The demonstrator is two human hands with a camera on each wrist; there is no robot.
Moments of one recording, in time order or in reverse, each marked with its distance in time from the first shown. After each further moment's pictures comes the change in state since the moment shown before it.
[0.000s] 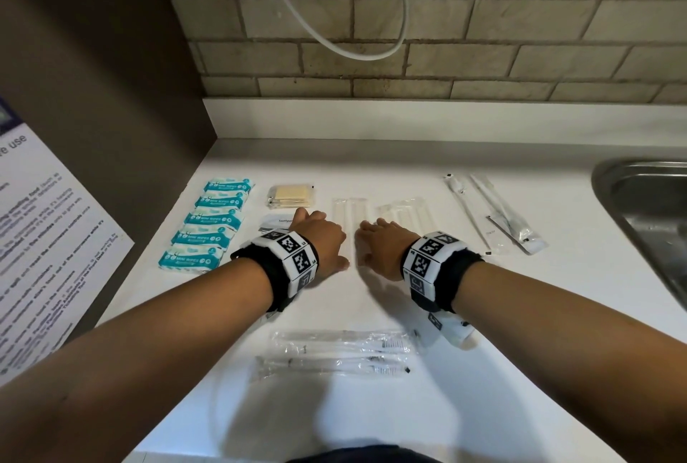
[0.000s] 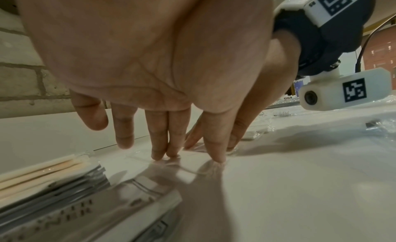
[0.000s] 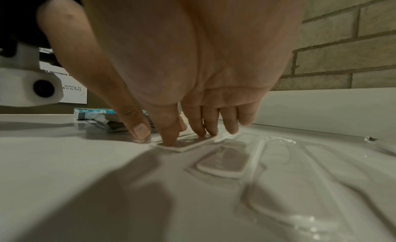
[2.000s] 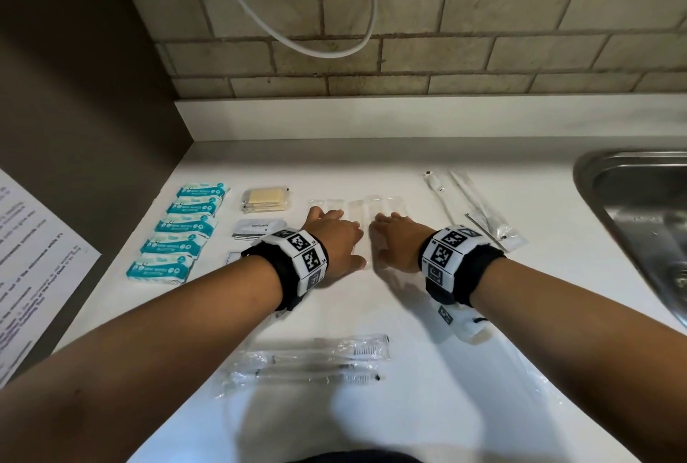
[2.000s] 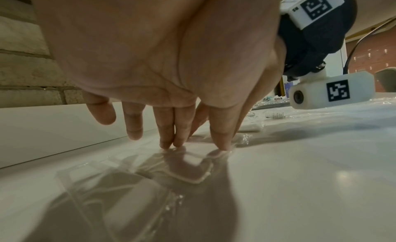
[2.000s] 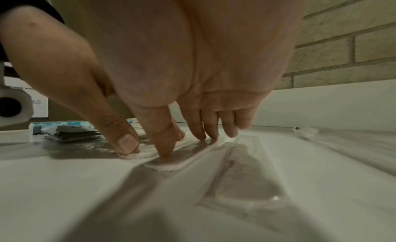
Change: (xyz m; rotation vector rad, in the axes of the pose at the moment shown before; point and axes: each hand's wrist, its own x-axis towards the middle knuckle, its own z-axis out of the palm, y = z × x) left_hand 0.023 0.053 -0.025 -0.034 -0.005 0.082; right_hand -0.019 0.057 -0.010 0.055 0.019 0.051
